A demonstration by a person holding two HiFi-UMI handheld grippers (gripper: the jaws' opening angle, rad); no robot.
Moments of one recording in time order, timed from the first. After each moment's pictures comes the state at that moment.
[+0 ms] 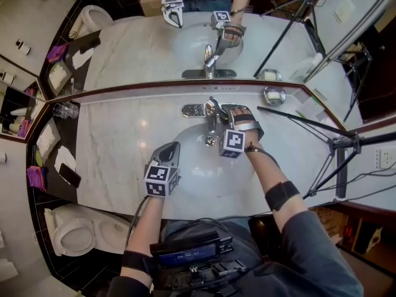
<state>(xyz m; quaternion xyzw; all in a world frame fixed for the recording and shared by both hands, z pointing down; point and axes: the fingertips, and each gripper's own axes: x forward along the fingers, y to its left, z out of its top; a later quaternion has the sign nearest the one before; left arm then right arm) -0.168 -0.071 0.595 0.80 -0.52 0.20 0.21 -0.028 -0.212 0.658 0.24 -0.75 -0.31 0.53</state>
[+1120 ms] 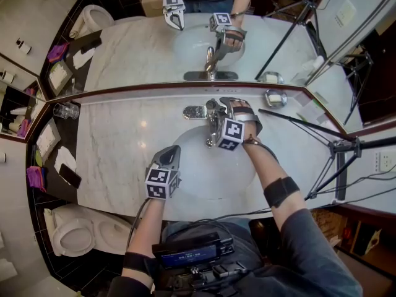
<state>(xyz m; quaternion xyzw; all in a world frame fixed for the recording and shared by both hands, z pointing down) -0.174 -0.066 0.605 0.80 -0.52 0.20 0.23 -0.049 -0.237 0.635 0.24 -0.78 -0.24 0.52</state>
